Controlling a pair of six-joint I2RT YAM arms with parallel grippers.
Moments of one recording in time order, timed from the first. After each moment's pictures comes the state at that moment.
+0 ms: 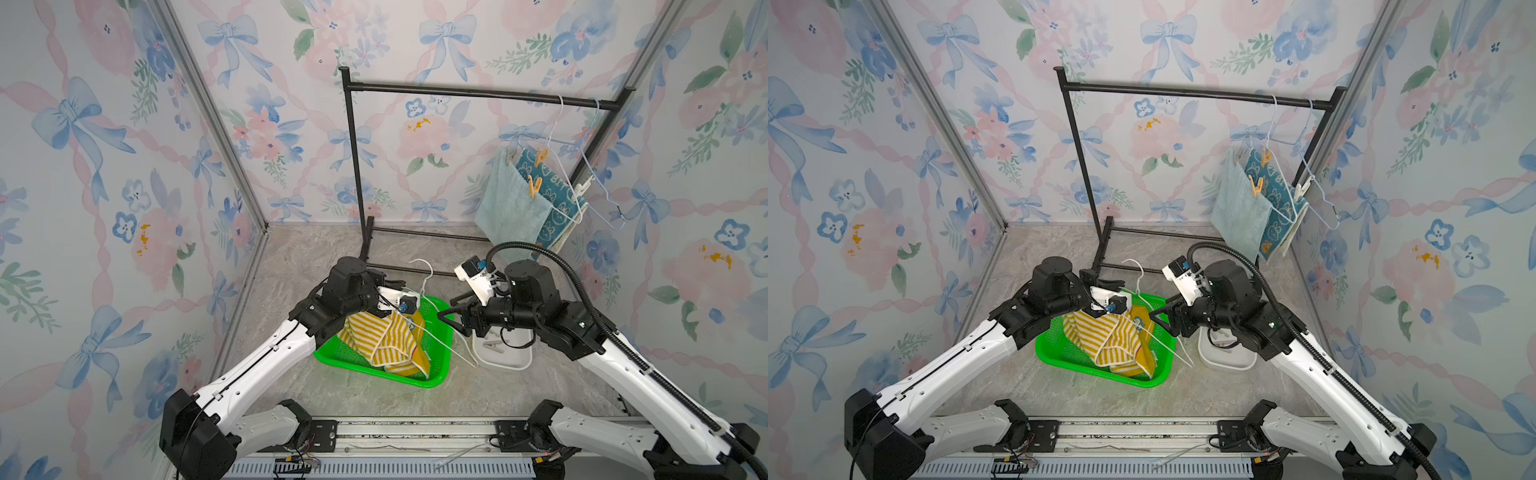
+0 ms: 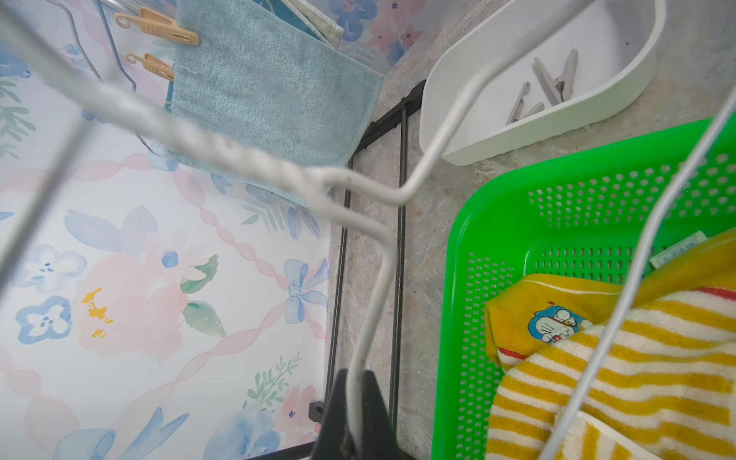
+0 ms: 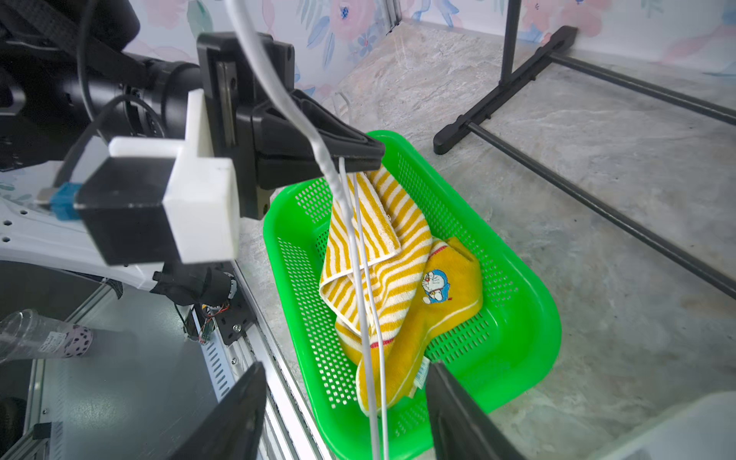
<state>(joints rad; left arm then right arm) -0.63 1.16 0.99 -0.25 0.26 1.19 0.70 0.99 1.15 -0.75 -0.35 0.19</state>
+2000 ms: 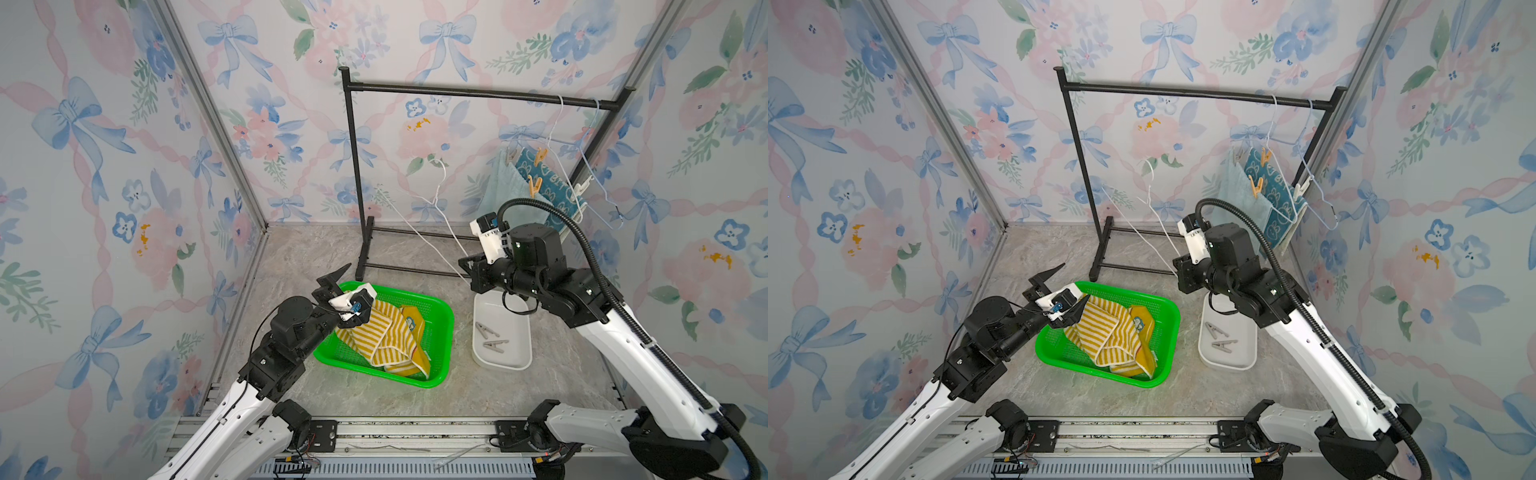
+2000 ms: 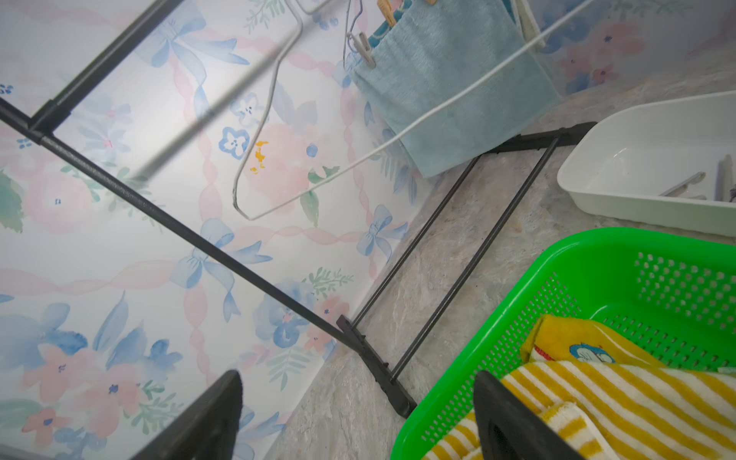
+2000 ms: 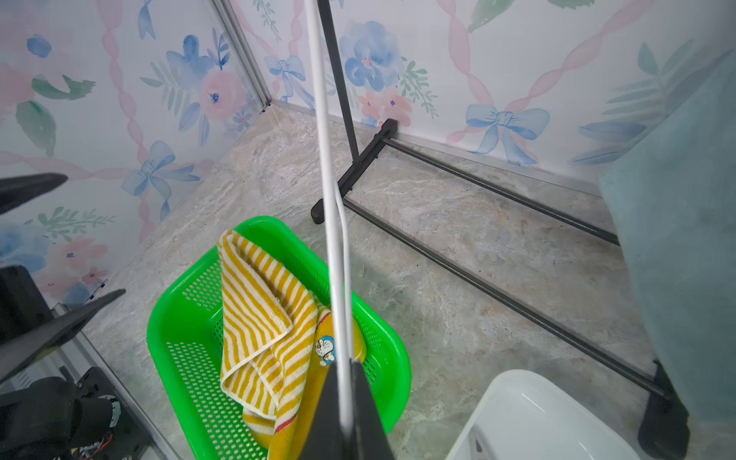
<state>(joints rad) -0.57 0.66 0.70 -0.15 -0.03 0.72 0.62 1.27 1.60 -0.86 -0.02 0.19</state>
